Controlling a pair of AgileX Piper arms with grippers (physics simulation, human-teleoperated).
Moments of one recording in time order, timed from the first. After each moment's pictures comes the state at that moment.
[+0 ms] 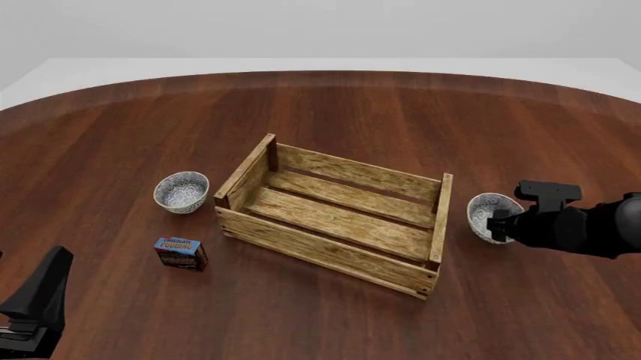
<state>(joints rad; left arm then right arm) -0.07 0.00 -0.08 0.04 -0.03 -0.17 1.82 -0.74 -0.15 -0.02</state>
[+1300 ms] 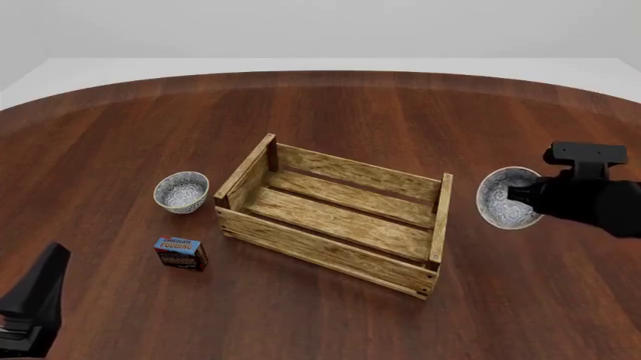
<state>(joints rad) -0.08 0.00 -0.10 0.04 -0.05 -0.15 1.46 -0.73 0.04 0.00</state>
